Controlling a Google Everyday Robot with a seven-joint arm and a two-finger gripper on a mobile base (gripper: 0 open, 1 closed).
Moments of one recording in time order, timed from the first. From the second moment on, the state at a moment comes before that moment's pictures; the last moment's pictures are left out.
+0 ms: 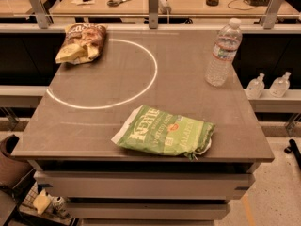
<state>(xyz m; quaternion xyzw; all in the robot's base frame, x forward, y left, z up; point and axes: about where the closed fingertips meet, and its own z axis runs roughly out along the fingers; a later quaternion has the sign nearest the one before) 0.436 -0.249 1.140 -0.51 0.77 -0.17 0.34</state>
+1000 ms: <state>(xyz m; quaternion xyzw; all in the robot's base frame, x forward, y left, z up) 0.447 -0.212 1.066 -0.54 0.78 -0.10 0.31</state>
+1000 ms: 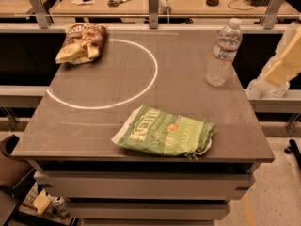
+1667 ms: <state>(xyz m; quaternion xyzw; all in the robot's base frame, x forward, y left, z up) 0.445 -0.169 0.981 -0.58 0.77 -0.01 0.26</state>
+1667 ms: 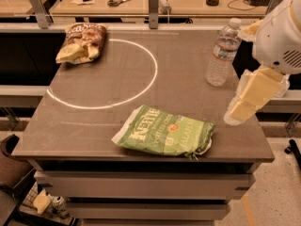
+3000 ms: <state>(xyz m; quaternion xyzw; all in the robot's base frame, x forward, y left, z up) 0.414 -0.117 0.896 -0.60 0.78 0.07 0.19</state>
